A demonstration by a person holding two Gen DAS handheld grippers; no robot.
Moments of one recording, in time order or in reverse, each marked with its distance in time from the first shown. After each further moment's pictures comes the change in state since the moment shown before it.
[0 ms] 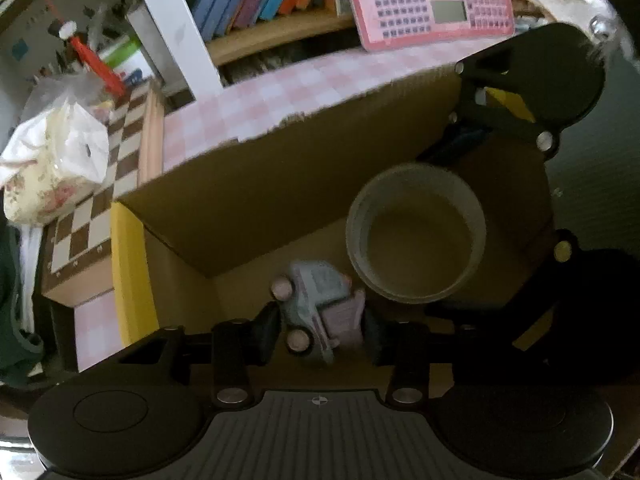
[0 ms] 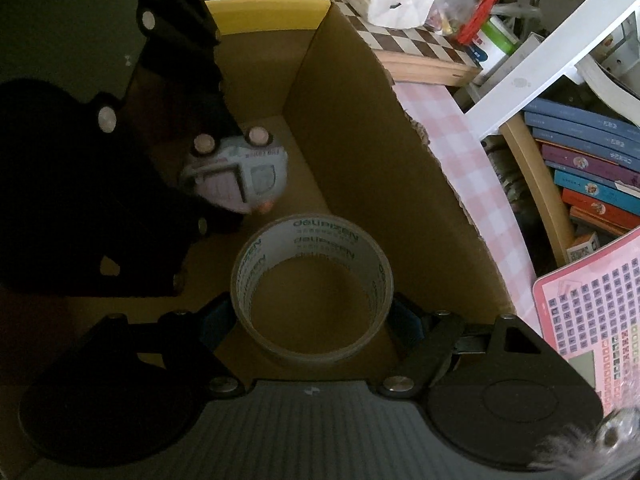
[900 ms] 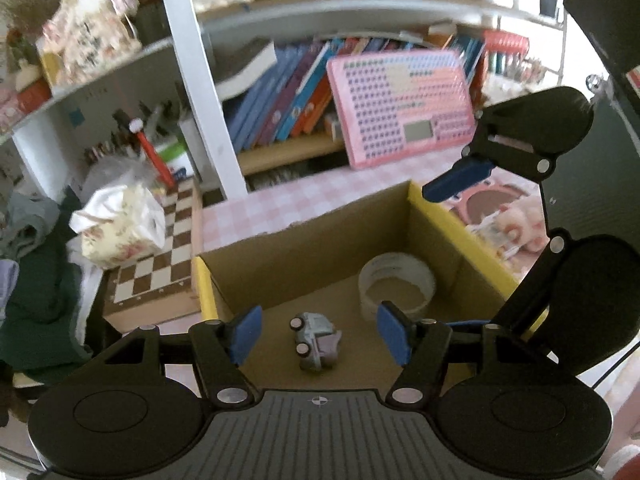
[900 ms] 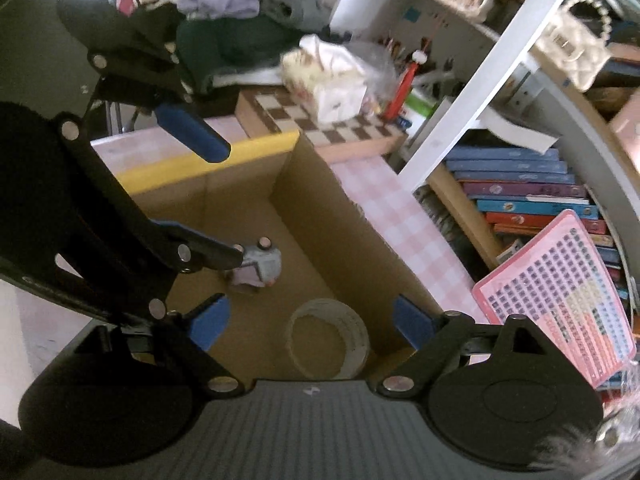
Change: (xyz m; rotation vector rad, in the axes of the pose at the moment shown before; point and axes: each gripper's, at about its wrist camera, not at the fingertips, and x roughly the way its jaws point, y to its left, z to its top) left arm -0.130 -0.014 -0.046 -0.034 -0.331 0.018; right arm -0.127 0.036 -0.018 0.155 -0.227 -0.122
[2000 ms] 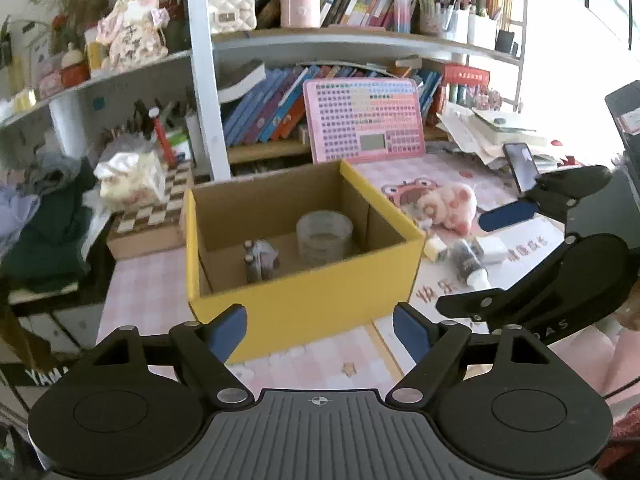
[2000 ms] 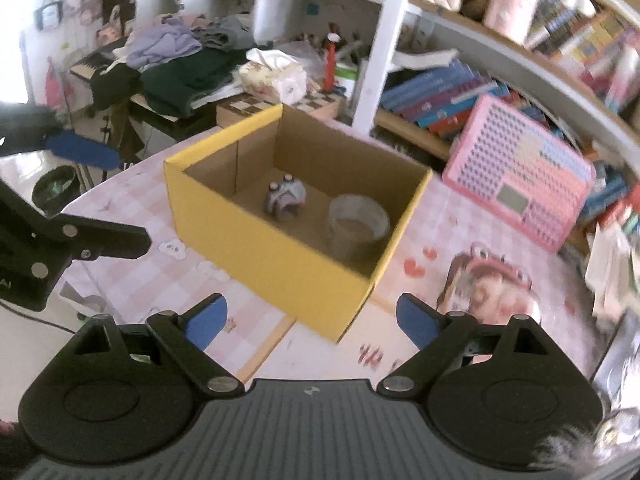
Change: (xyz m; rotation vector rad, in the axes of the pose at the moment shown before) left arm -0.116 -0.050 -0.106 -0.097 -0.089 -0.049; right arm -0.113 0.084 -0.106 0.408 -0.034 -0.091
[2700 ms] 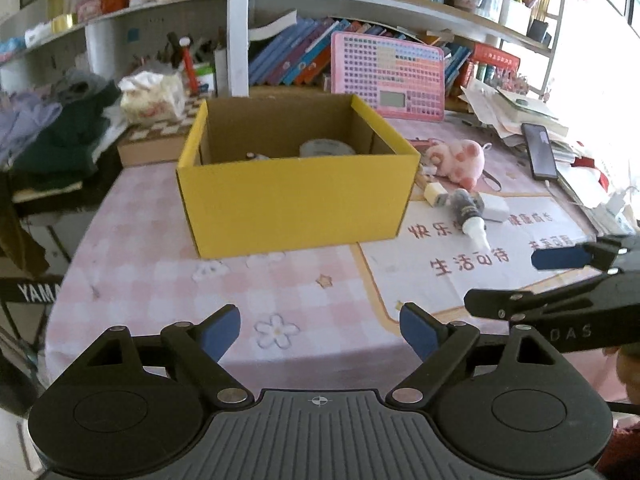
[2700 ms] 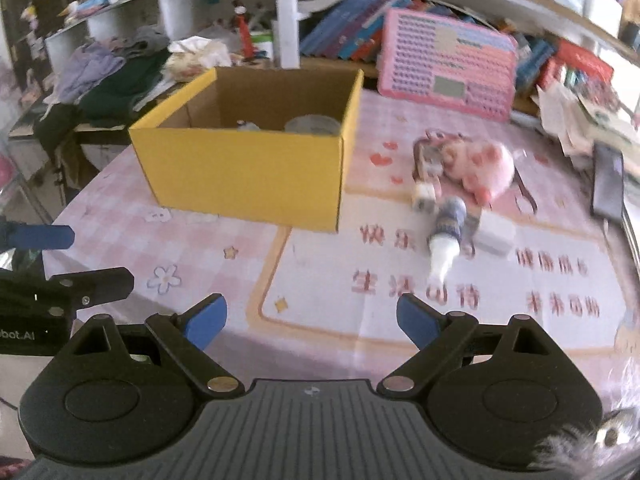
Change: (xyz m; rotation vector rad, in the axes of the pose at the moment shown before) left arm -0.001 -0.031 -0.070 -0.159 0.083 0.036; right arm -0.023 0.021 -0.087 0.351 0.046 -0.095
